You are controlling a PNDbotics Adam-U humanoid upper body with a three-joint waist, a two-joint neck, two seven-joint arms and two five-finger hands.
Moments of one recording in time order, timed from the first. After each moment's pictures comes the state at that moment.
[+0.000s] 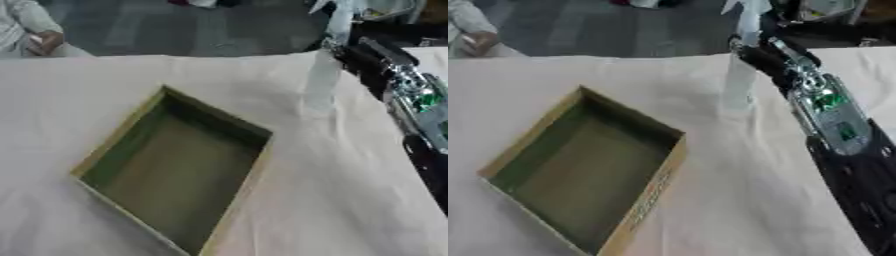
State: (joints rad) left arm -0.20 0.32 0.10 -1.94 -0.44 0.29 0.58; right arm -0.88 -0.55 0.09 -1.41 -0.14 0.39 0.06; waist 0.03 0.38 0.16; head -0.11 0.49
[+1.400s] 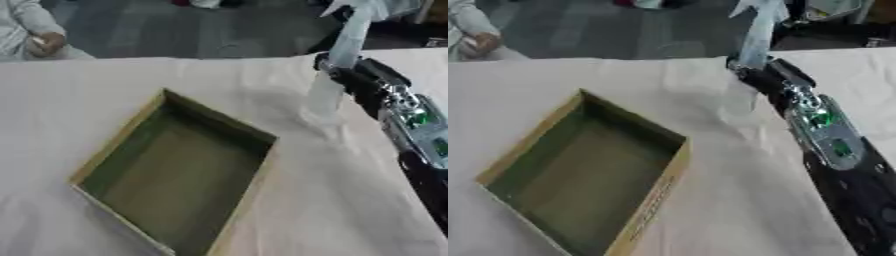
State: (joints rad) left arm -0.20 0.30 0.11 -1.94 -0.42 0.28 0.58; right arm -0.86 -0.52 0.07 -1.35 -0.20 0.36 0.05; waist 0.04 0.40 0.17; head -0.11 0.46
